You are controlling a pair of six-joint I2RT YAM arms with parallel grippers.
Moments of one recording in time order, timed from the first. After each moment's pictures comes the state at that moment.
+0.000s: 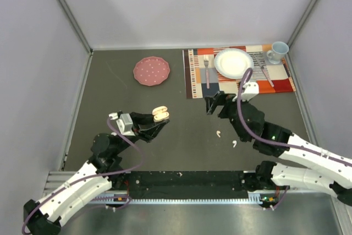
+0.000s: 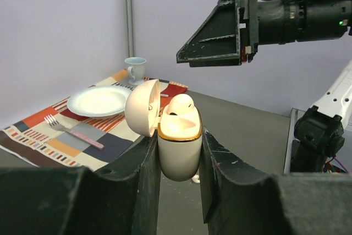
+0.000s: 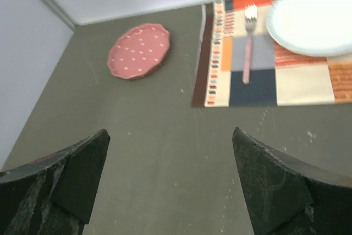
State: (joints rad) left arm -0.72 0.43 0.26 0.59 0.33 -0.20; right arm 1.13 0.84 0.84 -0.15 0.80 0.45
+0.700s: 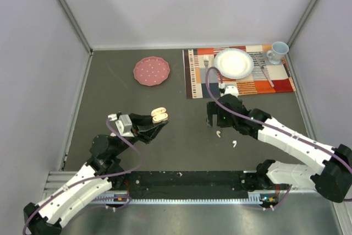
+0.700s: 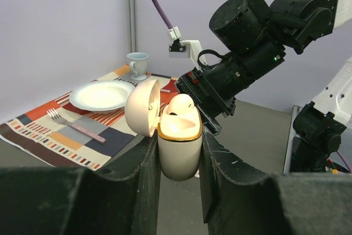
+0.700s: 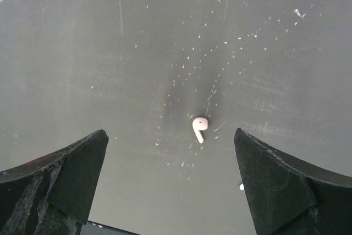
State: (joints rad) left arm -0.72 0.37 0.25 0.51 0.32 -0.20; right arm 0.80 1.11 0.84 -0.57 0.33 0.60
